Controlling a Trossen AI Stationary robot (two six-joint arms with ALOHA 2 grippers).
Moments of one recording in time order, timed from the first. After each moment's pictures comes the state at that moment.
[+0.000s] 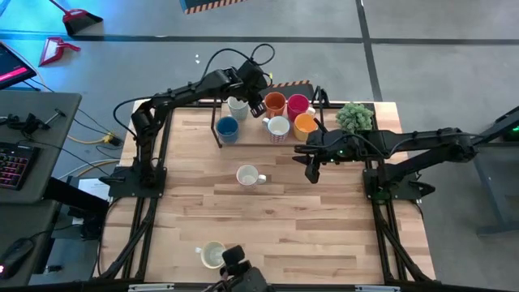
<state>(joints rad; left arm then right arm) 0.58 1.97 1.81 -0.75 -0.11 0.17 0.05 1.15 1.06 -0.51 0.21 0.34</state>
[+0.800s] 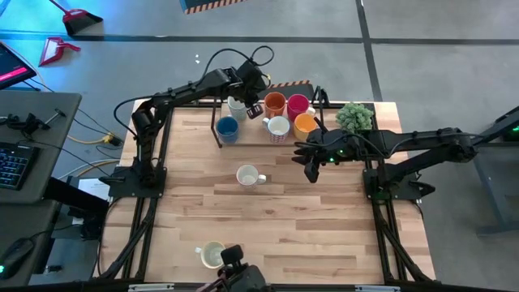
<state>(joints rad) 0.59 1.98 1.81 -0.80 -0.11 0.24 0.05 1.15 1.06 -0.50 0.18 0.45</state>
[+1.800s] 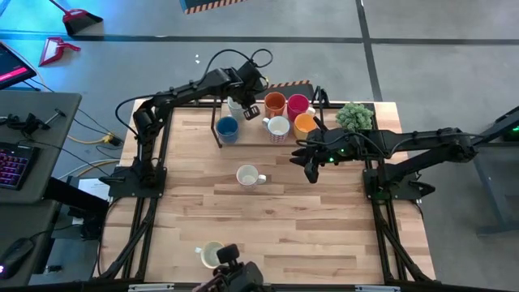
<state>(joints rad) 0.61 2.00 1.81 -0.87 -0.12 0.25 0.05 1.15 1.06 -0.44 0.13 0.46</state>
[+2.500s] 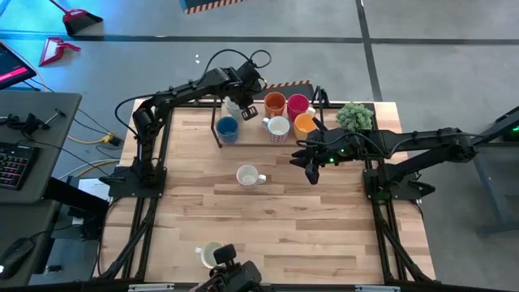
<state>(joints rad) 0.62 2.00 1.81 -0.91 -0.13 0.25 0.05 1.15 1.06 -0.44 0.10 0.45</state>
